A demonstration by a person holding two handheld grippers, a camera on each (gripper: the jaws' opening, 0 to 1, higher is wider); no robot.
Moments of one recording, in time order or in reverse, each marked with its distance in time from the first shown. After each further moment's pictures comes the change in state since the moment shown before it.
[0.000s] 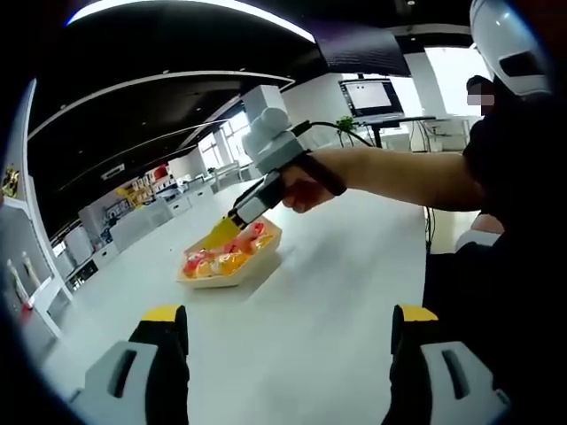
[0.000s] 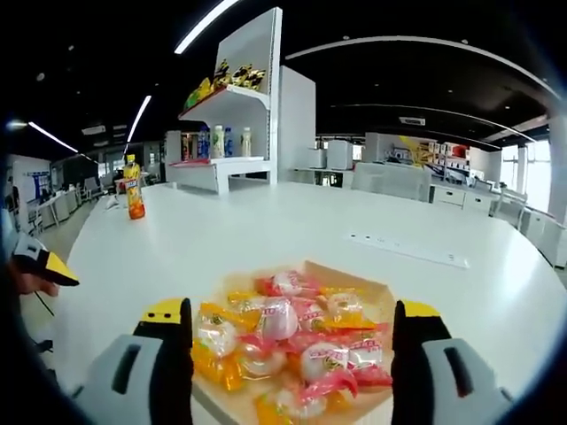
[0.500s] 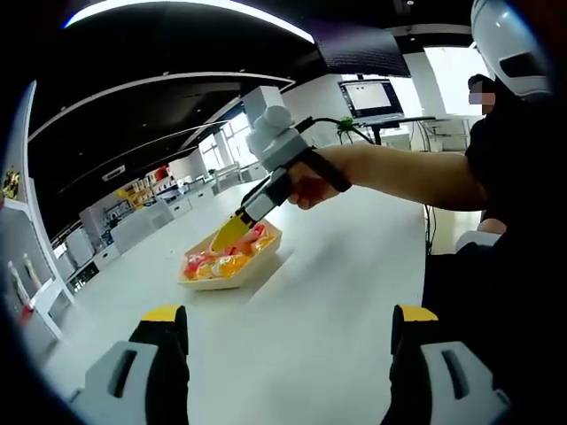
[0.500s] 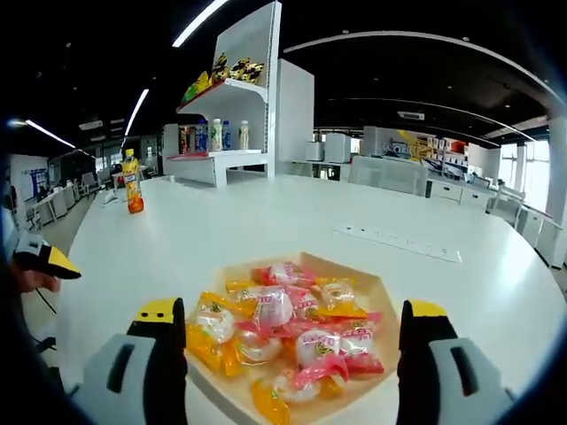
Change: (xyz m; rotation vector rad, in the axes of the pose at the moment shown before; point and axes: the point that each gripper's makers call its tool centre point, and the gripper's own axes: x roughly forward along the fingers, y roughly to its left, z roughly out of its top) left arm -0.001 -0.001 0.003 0.006 -0.005 0.004; right arm -0.012 -0.003 -0.005 -0.006 0.040 -0.013
